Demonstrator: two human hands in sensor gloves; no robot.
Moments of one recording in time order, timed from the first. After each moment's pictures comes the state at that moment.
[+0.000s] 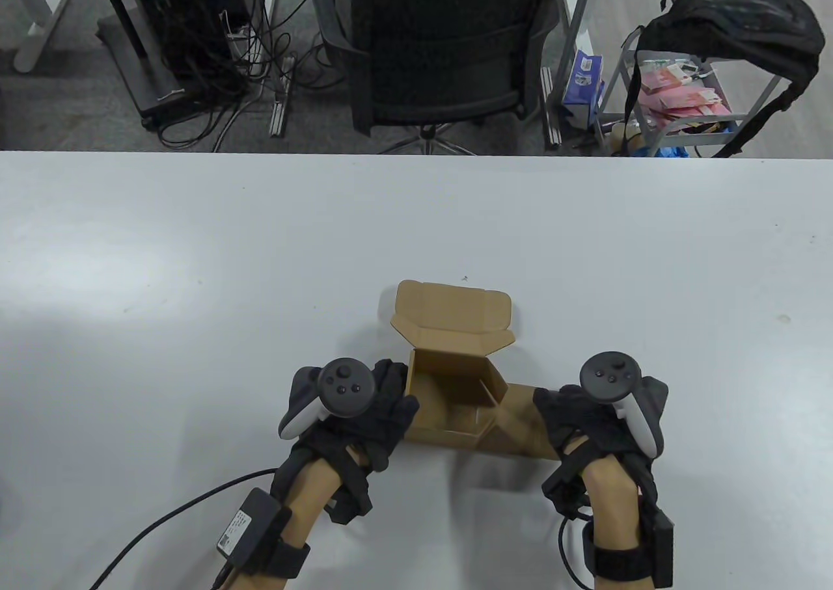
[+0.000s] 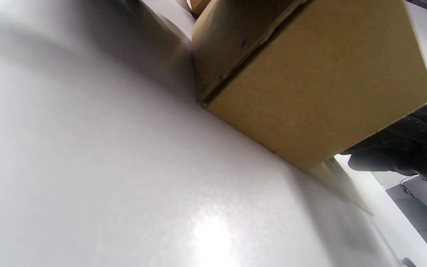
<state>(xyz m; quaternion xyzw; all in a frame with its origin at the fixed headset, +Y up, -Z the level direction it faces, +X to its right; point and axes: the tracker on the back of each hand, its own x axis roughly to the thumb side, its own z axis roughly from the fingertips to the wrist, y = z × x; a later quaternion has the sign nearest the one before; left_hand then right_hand) -0.122 -0.748 -0.230 -0.23 -0.19 0.32 0.90 0.213 -0.730 -0.223 -0.14 0.20 0.93 0.29</state>
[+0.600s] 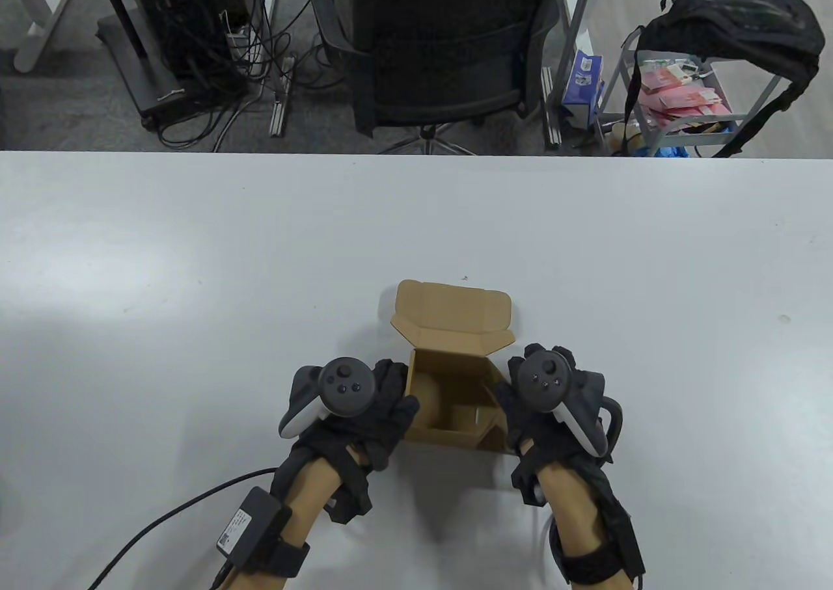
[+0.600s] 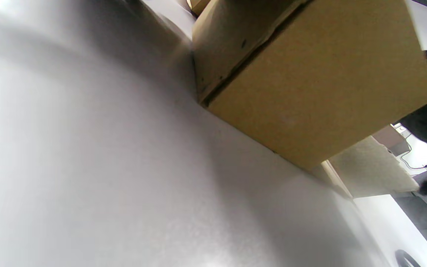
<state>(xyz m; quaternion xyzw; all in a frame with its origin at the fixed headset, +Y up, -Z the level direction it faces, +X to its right) -0.121 -0.748 -0.231 -0.24 -0.19 0.31 0.90 0.152 -0.714 -0.234 -0.08 0.08 0.98 0.15</state>
